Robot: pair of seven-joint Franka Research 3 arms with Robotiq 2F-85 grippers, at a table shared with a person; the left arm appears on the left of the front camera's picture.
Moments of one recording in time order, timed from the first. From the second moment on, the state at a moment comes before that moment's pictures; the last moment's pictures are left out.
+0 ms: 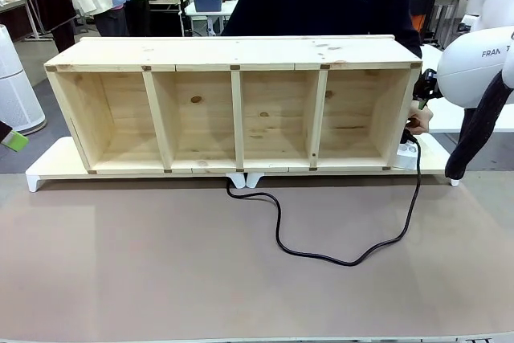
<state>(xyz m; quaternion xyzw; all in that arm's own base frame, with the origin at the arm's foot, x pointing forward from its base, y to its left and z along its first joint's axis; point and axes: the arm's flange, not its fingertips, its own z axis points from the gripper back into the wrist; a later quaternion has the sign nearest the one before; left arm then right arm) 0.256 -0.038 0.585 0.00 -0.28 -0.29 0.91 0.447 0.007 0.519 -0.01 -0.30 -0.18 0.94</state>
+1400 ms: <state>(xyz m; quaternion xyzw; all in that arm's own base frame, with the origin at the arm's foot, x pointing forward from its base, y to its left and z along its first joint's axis) 0.256 -0.038 0.585 0.00 -0.28 -0.29 0.91 0.447 0.007 0.519 -0.01 -0.30 -0.18 0.94</state>
